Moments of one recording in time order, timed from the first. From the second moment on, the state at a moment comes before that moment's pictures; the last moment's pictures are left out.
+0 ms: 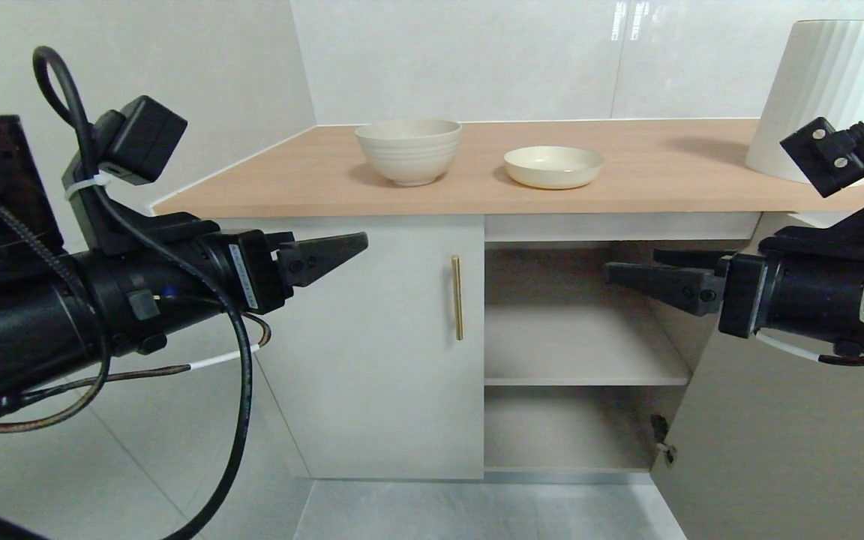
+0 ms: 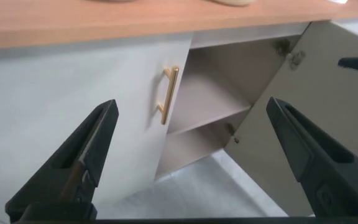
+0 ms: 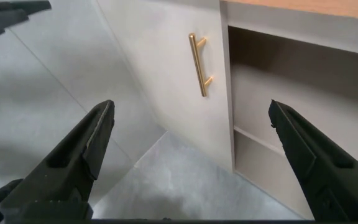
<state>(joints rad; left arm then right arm) -0.45 1.39 -0.86 -0.41 -0.12 -0.21 0.51 1.39 -0.86 -0.41 0.25 0.15</state>
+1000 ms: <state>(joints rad) -0.48 1.34 -0.86 -0.39 -0.12 -0.21 0.54 1.39 -0.85 -0.44 0.13 0.12</state>
